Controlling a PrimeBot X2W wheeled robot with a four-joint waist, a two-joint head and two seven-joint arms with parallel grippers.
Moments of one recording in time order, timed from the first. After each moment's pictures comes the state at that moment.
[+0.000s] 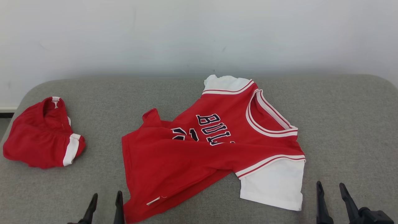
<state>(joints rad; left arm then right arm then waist) 0.02 0.08 -0.07 0.29 -0.25 -0.08 -0.26 0.05 -0.06 -0.09 0.28 0.19 0.13 -0.26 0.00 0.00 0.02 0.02</state>
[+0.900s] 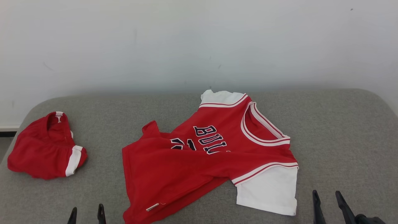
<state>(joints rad) 0.13 0.07 0.07 0.17 -0.15 -0.06 -0.26 0.10 -0.06 -0.06 0.22 0.18 0.13 -0.23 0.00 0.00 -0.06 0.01</state>
